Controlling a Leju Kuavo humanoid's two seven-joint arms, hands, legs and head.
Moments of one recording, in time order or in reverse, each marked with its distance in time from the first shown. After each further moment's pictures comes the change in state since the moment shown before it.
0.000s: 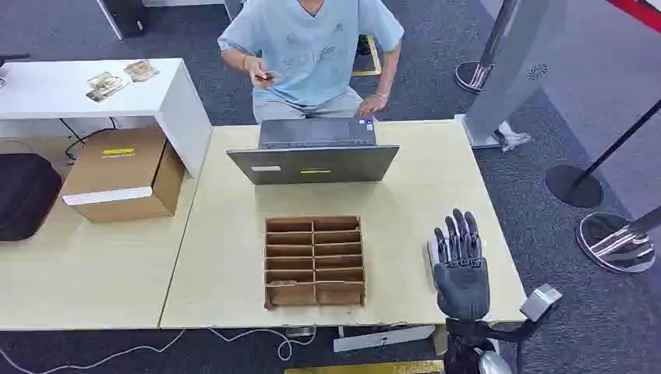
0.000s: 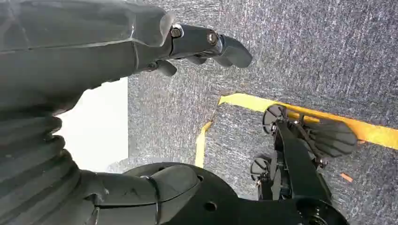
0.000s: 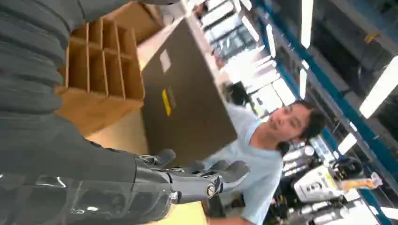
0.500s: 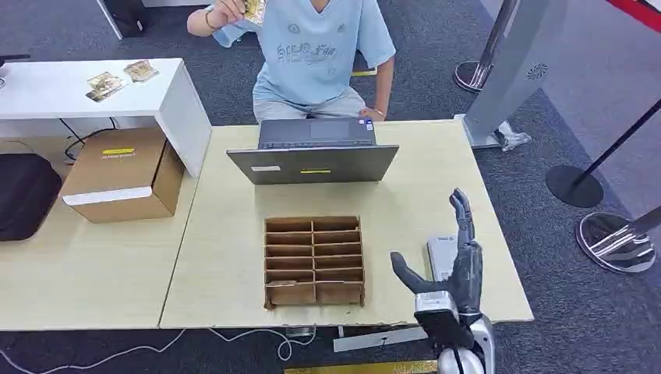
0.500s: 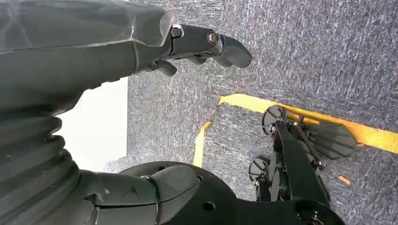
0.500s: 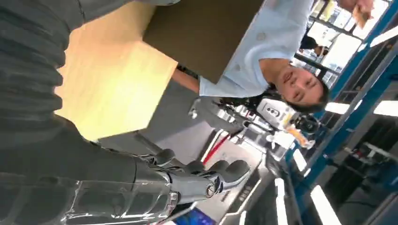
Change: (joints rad) left arm 0.000 -0.011 0.000 0.000 0.014 0.019 -0.002; right arm -0.029 0.006 0.137 -0.108 0.992 -0.622 0.041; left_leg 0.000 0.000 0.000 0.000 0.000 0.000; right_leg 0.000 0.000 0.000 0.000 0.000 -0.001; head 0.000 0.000
